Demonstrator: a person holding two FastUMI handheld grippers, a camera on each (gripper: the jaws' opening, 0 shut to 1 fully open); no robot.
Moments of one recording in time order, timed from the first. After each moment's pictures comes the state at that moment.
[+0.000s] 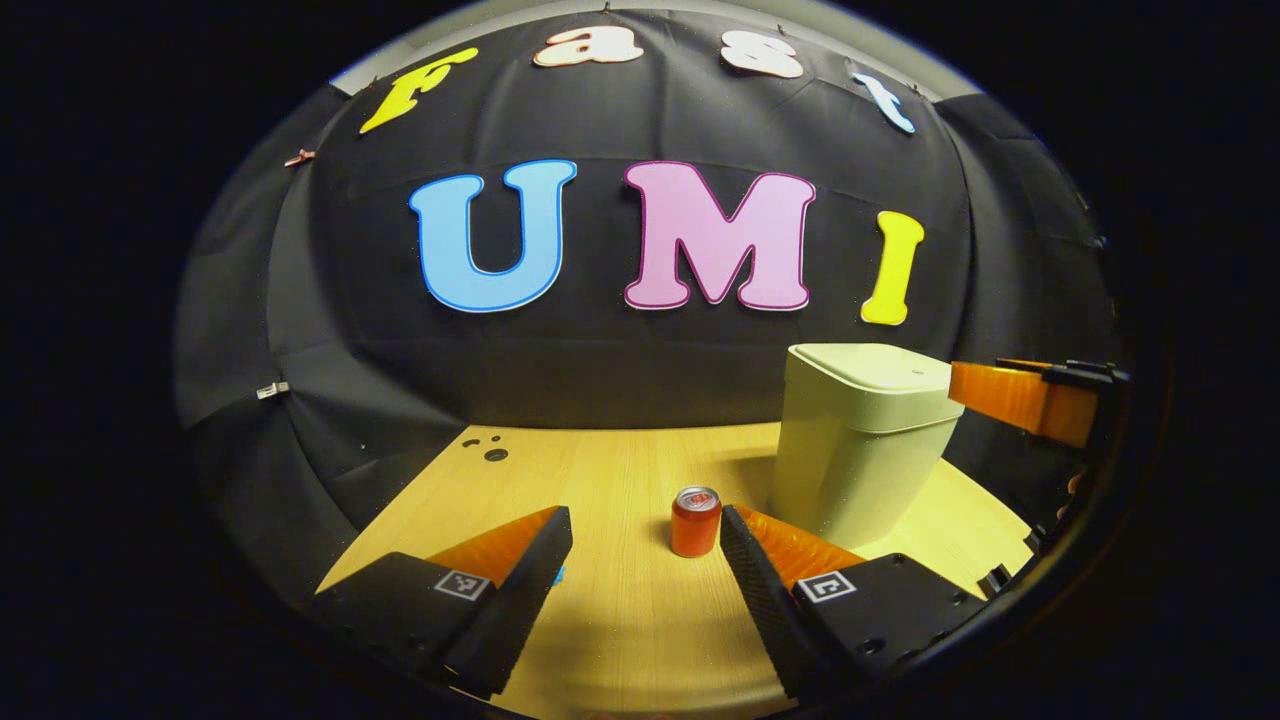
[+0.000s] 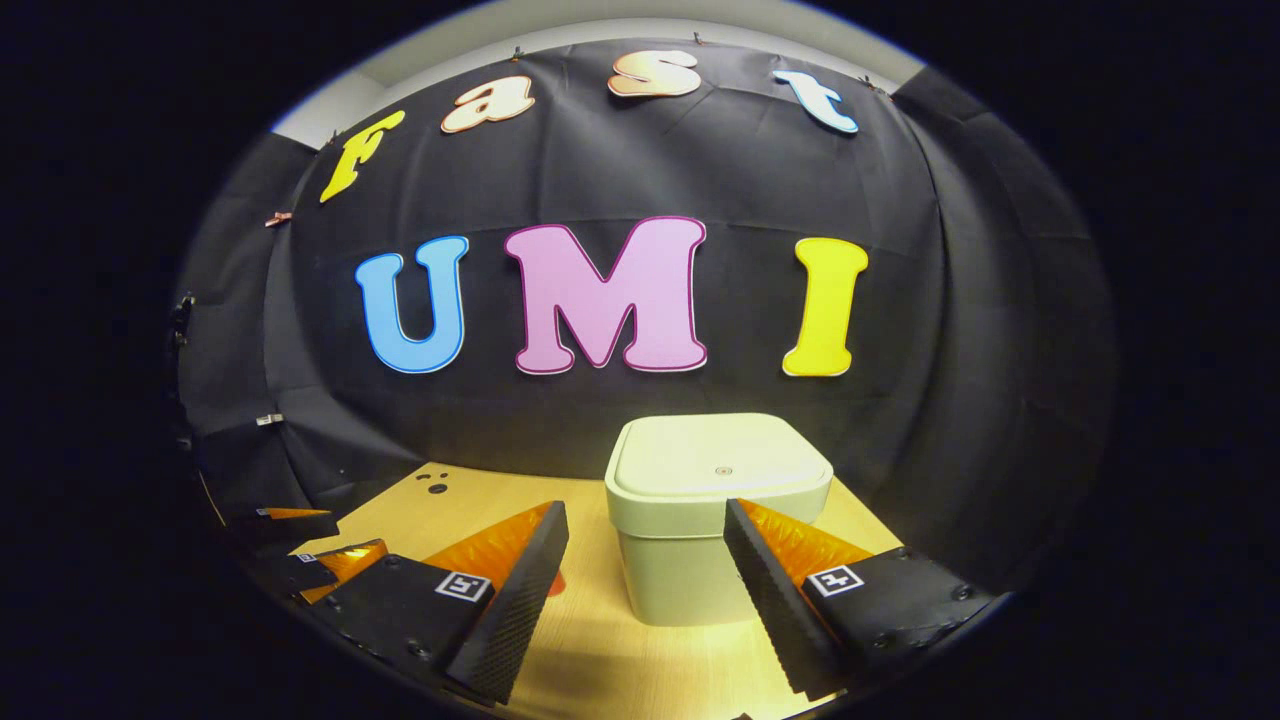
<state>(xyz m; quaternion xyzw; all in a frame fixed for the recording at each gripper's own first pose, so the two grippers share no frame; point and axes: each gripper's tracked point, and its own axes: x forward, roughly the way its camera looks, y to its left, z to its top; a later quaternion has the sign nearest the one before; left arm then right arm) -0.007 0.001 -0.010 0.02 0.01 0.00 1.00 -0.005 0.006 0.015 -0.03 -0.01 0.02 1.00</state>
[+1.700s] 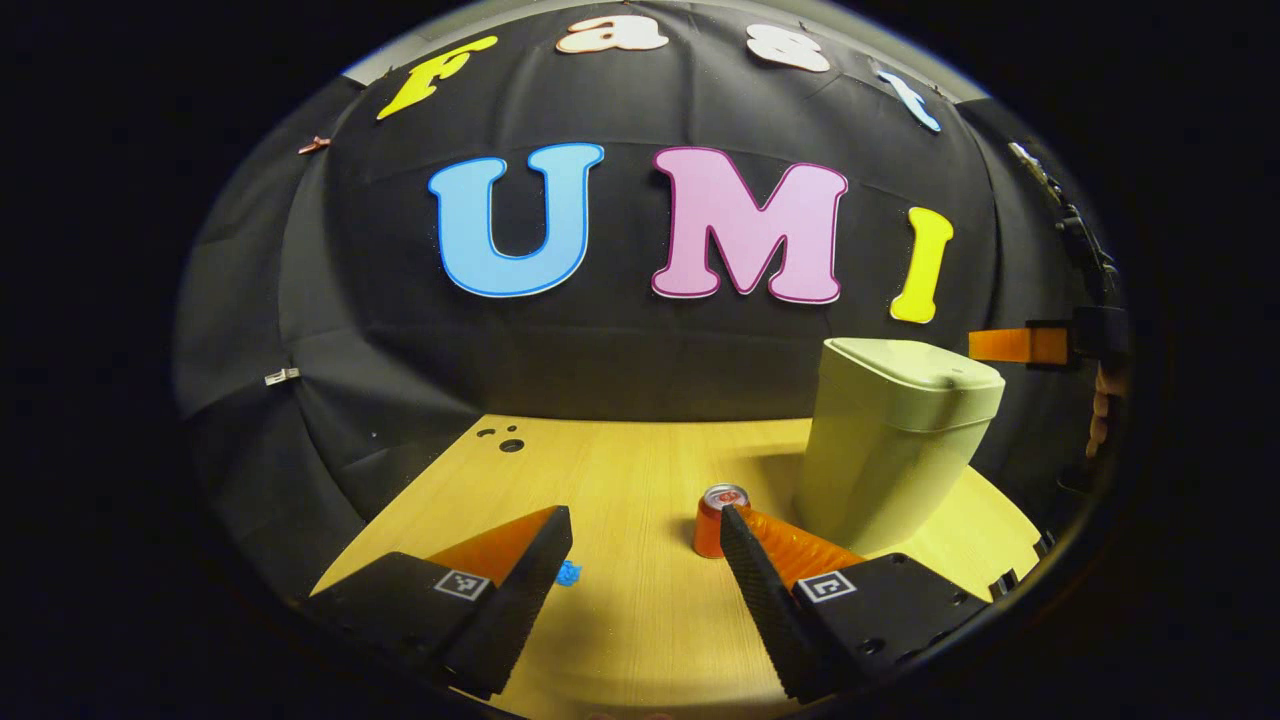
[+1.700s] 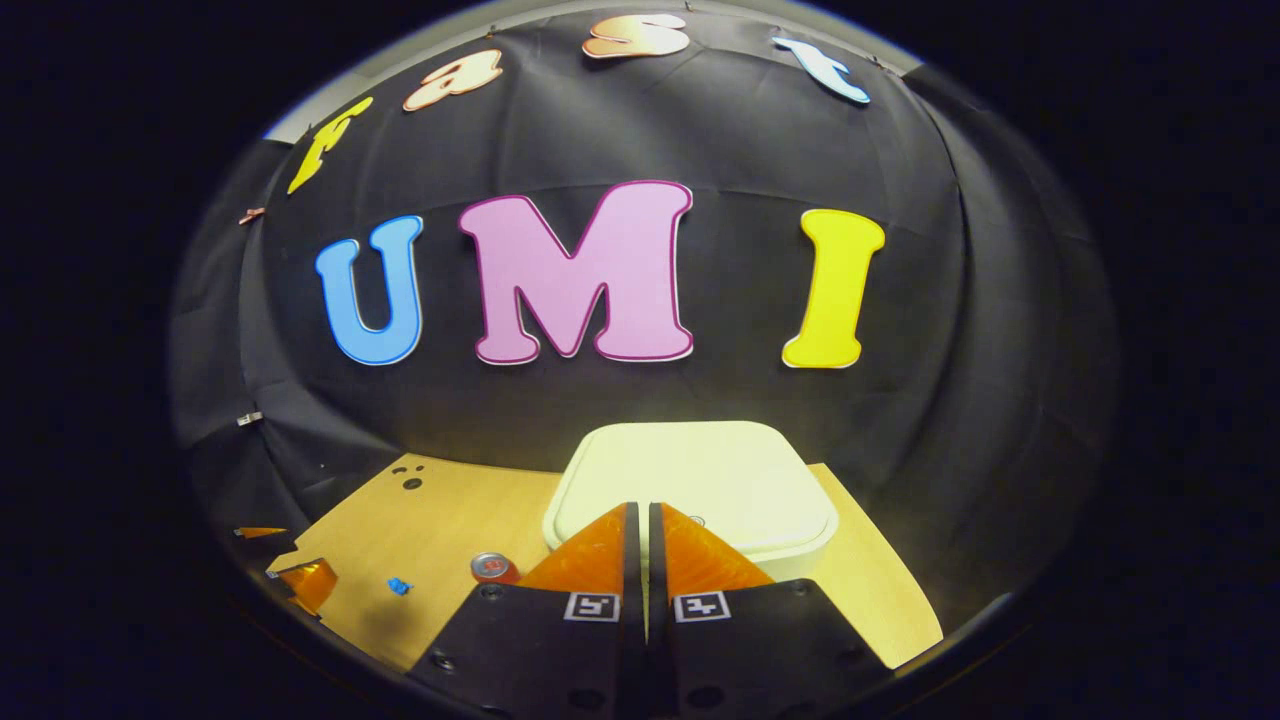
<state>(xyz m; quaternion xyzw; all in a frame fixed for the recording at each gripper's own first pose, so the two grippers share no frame) 0.012 0.027 -0.020 0.00 0.02 0.04 1.00 0.081 -0.031 0.022 -0.02 0.05 0.00 1.00</state>
